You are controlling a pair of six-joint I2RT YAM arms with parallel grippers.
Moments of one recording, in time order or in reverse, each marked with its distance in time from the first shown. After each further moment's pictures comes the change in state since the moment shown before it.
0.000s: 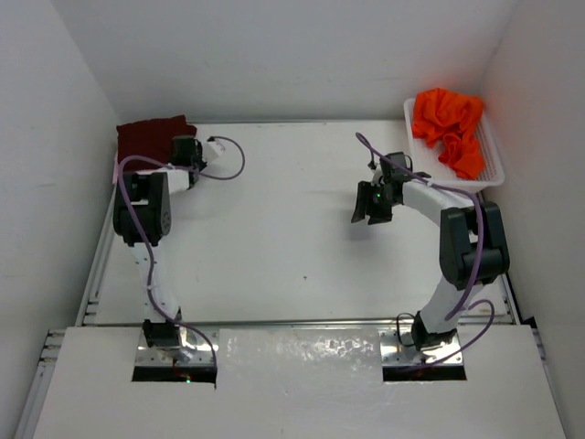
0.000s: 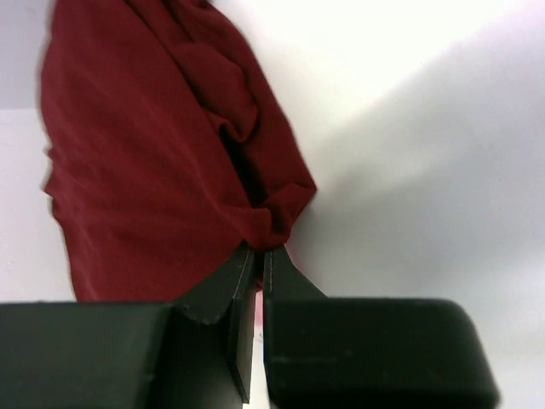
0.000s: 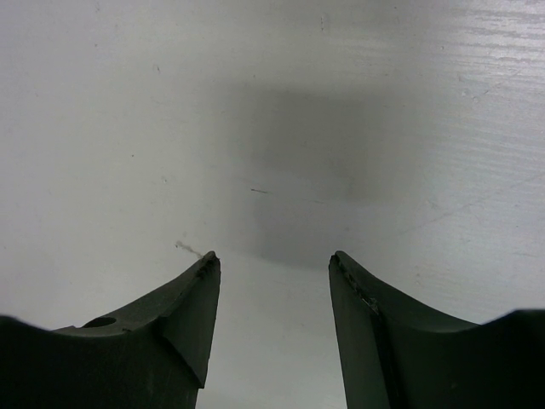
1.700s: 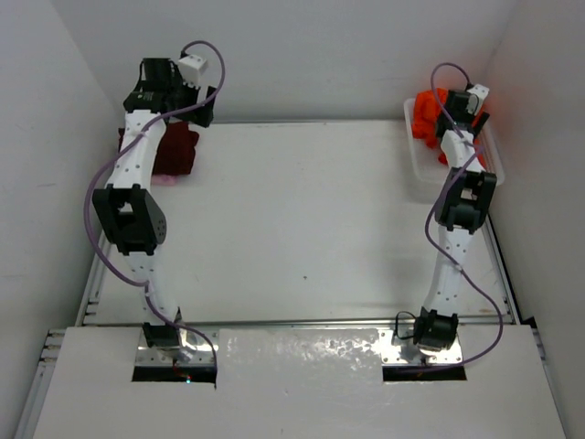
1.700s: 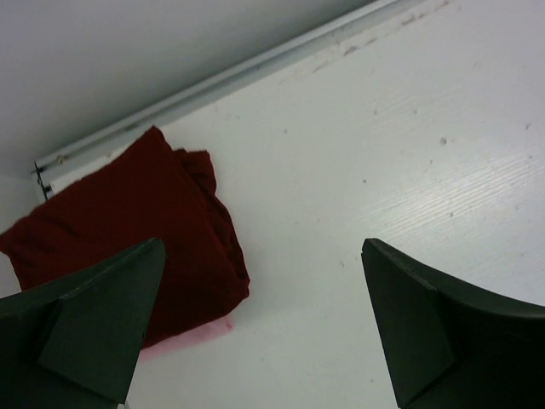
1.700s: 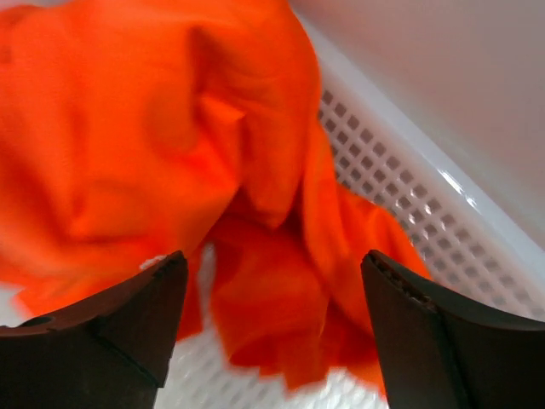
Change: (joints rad) left arm -0.003 -0.144 0.745 -0.845 0.466 -0.611; right arm -0.372 0.762 1.129 0.276 0.820 -0.050
